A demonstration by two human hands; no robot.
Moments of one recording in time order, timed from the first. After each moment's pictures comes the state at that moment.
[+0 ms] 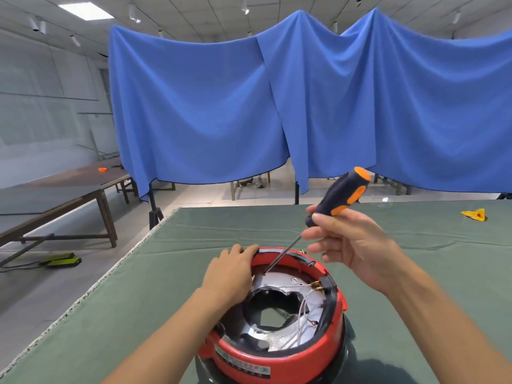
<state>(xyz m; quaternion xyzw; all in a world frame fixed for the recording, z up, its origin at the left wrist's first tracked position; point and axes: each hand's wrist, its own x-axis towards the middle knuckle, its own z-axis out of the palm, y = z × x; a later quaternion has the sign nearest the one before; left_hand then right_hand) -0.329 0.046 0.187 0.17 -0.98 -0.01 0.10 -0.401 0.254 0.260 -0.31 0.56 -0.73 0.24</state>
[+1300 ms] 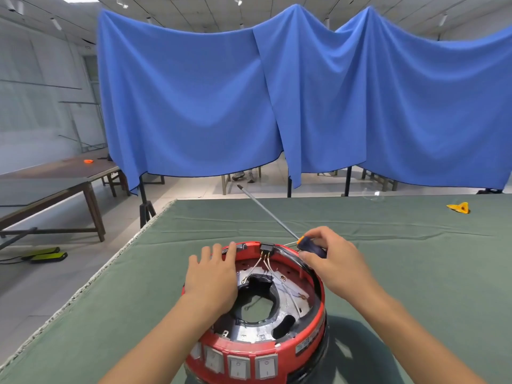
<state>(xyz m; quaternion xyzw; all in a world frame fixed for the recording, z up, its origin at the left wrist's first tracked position) -0.285 0.035 0.175 0.23 -0.96 0.14 0.06 -0.377 0.233 0.207 -0.29 0.86 -0.42 -0.05</state>
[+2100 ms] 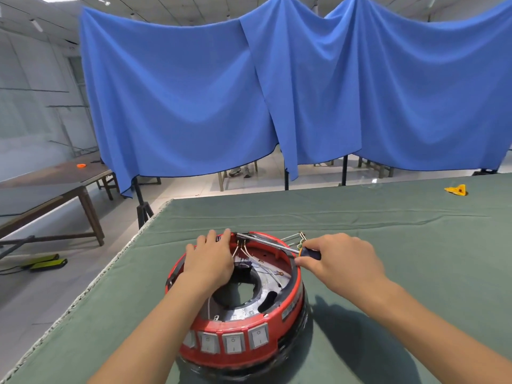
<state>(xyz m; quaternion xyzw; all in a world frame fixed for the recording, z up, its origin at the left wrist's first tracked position) -0.314 0.003 0.180 0.25 -0.96 0.04 0.08 -0.376 0.234 0.202 -0.33 0.91 -0.15 -0.18</state>
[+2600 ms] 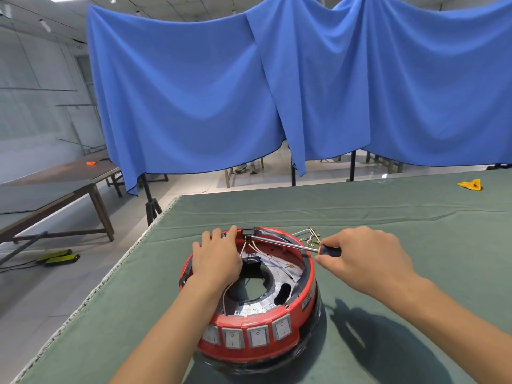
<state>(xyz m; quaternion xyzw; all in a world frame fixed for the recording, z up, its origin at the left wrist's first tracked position) -0.306 0.007 0.179 0.27 -0.96 0.02 0.12 -0.372 0.245 0.211 -0.32 0.92 -0.11 -0.21</state>
